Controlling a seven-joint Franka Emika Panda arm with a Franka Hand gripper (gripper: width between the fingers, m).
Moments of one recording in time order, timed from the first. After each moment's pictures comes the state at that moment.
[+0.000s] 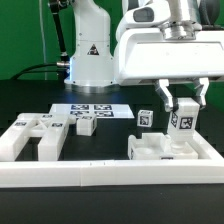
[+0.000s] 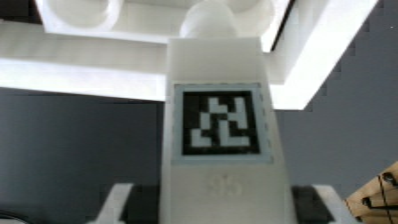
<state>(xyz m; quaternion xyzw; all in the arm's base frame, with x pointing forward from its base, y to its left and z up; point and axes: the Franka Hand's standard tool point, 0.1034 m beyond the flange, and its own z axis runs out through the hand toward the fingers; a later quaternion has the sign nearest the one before) 0.629 0.104 0.102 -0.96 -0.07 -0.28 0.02</state>
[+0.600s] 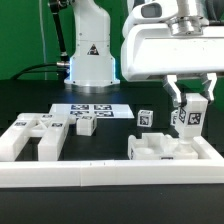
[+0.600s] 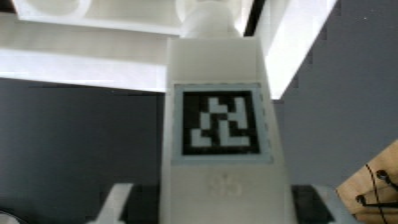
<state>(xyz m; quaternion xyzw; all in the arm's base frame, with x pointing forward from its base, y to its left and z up) 0.626 0.114 0.106 -0.96 -0.08 -0.28 0.03</state>
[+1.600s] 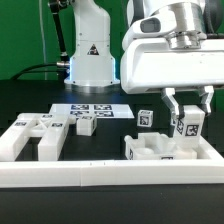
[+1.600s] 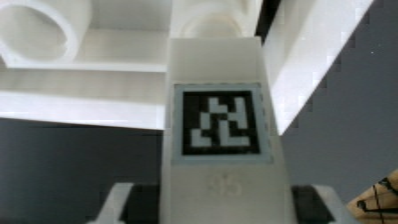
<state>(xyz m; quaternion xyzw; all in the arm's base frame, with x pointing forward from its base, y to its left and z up) 0.621 0.115 0.087 -0.96 -0.08 -0.28 0.02</state>
